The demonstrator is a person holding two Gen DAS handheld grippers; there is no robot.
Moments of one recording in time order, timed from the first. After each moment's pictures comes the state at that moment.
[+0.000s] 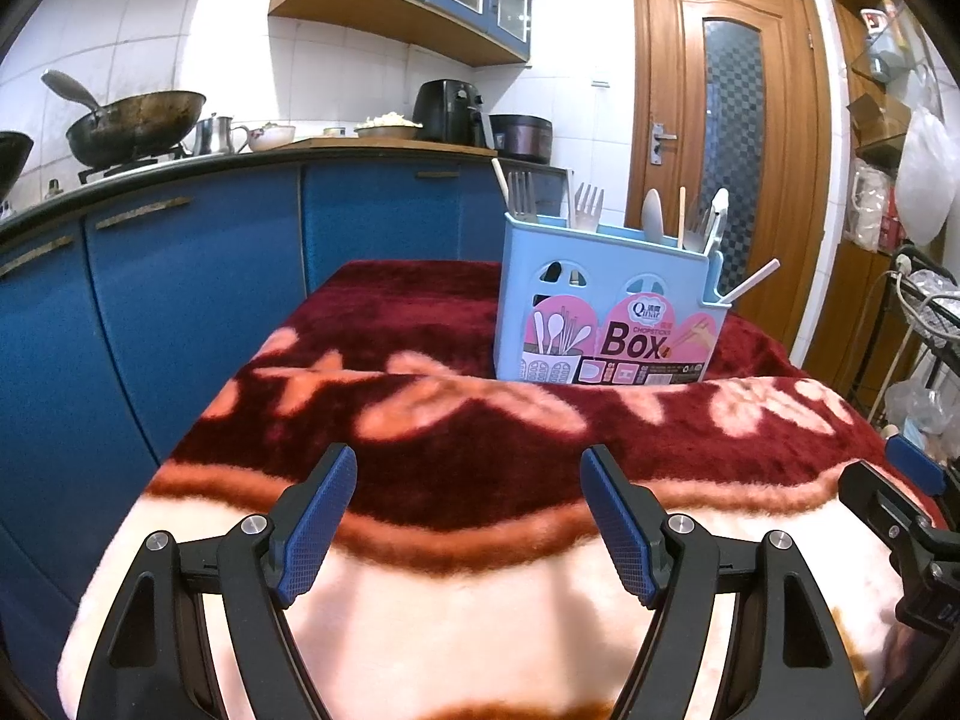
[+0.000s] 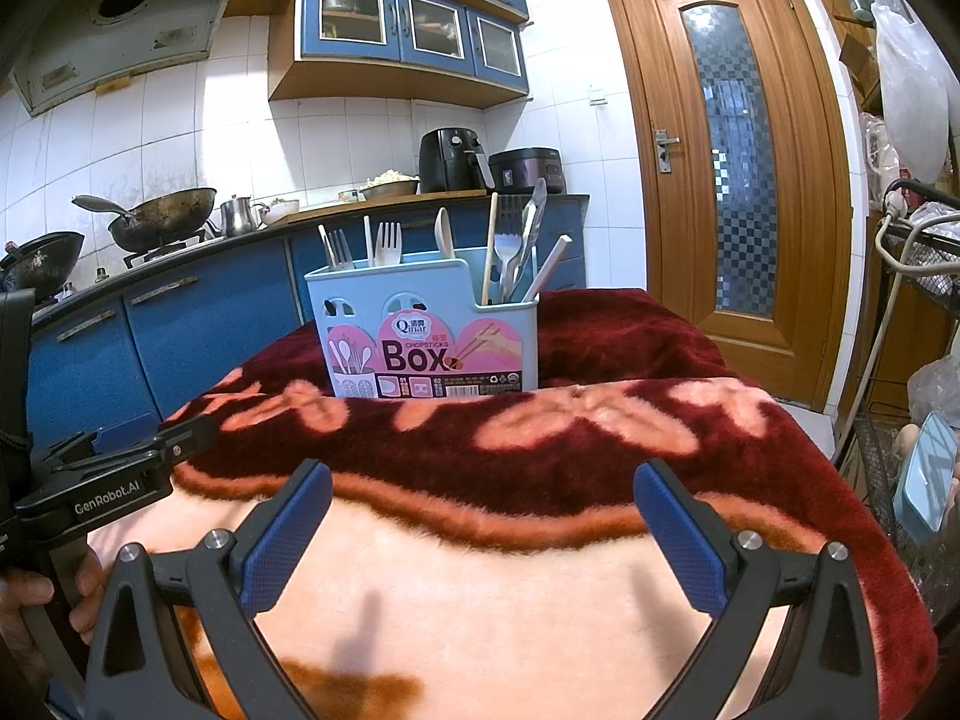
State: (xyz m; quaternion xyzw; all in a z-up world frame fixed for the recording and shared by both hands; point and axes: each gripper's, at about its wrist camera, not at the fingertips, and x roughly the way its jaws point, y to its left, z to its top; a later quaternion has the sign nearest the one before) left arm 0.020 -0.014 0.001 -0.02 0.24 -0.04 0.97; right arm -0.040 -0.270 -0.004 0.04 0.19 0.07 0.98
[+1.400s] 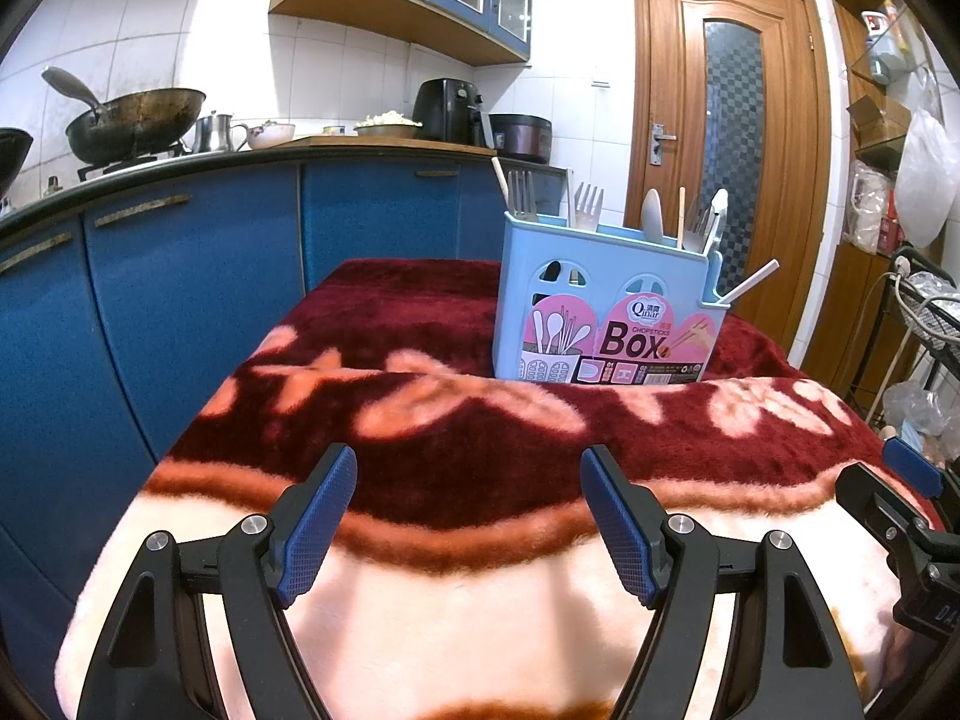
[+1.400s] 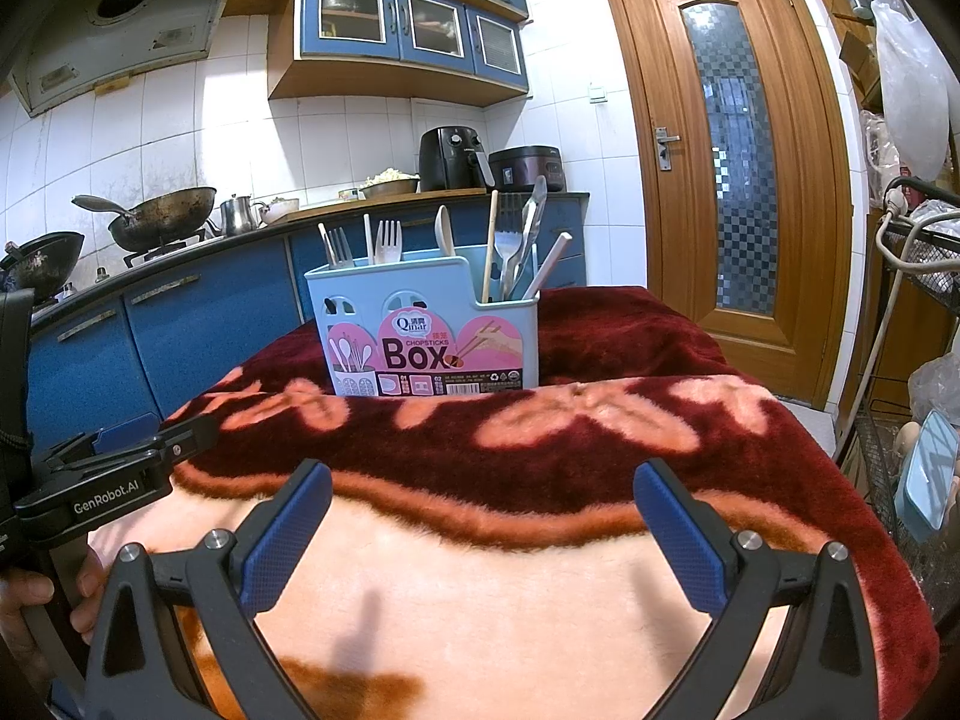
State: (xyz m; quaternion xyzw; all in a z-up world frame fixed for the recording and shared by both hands) left arm 0.020 -0.014 0.000 -0.02 0.24 -0.04 0.97; right arm -0.041 -0.270 -0.003 0.04 0.19 0.07 0.98
